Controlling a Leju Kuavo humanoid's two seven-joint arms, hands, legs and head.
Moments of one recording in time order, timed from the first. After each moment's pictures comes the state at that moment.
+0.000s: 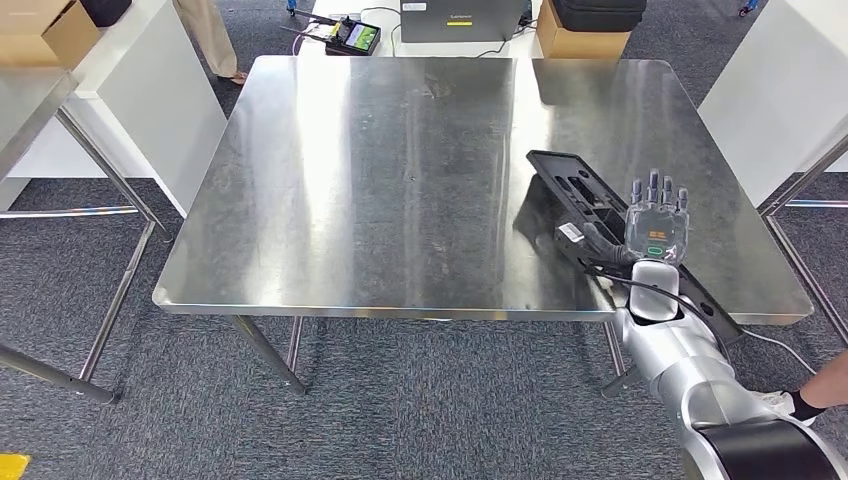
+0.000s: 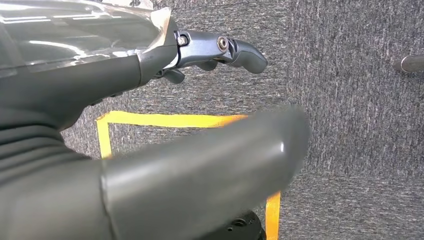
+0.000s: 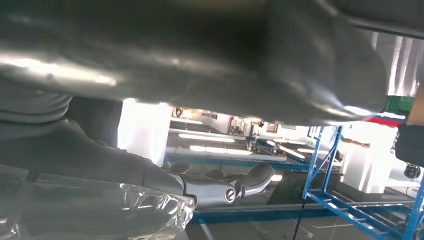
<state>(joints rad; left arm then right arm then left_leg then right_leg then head) -0.10 -0.06 1.32 -0.21 -1.12 -0.09 -0.56 -0.77 -0.24 0.27 -0.52 1.57 -0.53 0.42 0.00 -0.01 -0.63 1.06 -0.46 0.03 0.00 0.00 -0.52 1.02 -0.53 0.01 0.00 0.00</state>
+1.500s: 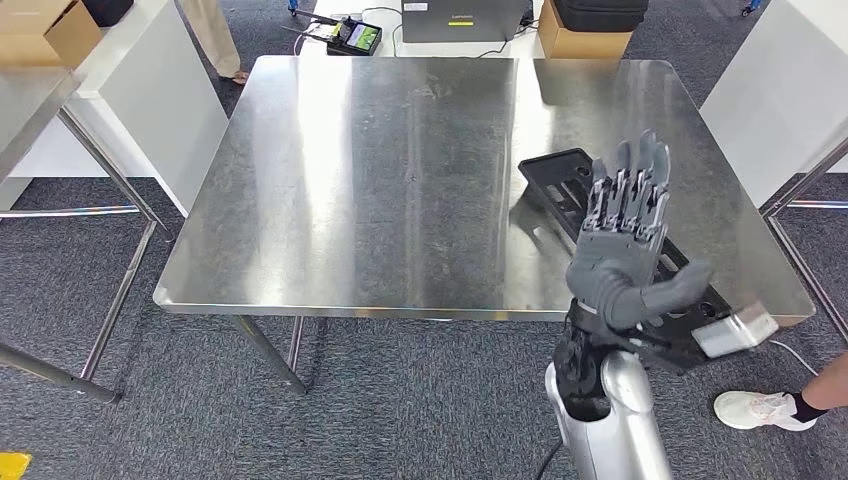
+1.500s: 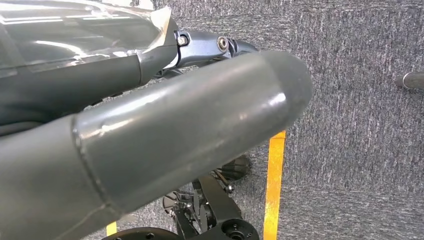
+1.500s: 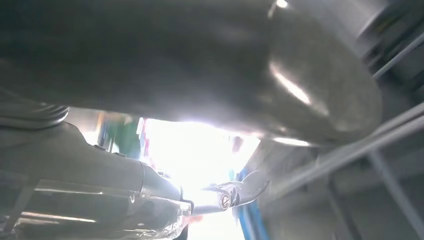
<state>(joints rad) -0.09 -0.06 1.32 -0.21 -1.10 -0.06 -0.55 -0.21 0.05 0.21 -1.76 -0.36 0.07 -0.63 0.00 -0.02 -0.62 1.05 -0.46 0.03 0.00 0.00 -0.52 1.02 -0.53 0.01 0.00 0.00</state>
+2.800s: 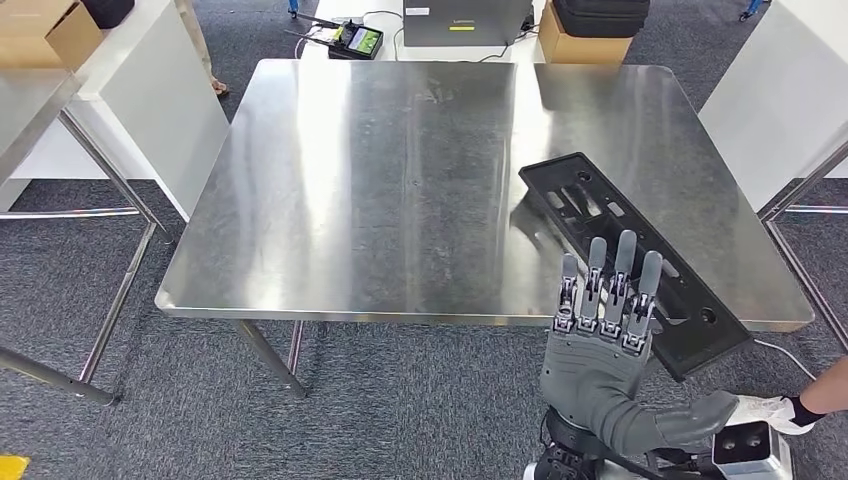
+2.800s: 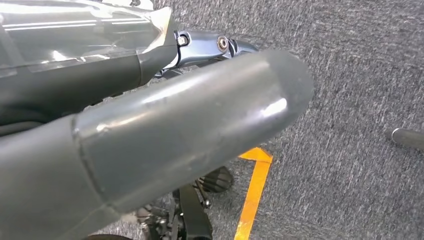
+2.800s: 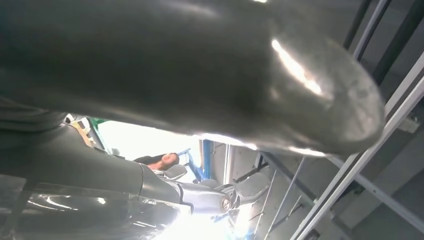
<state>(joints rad) -0.10 -0.08 1.43 -0.21 -1.00 0.02 -0.54 0.13 0.16 0.25 -1.94 -0.53 0.41 -0.64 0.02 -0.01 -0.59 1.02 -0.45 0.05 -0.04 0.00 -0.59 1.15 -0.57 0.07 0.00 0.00</state>
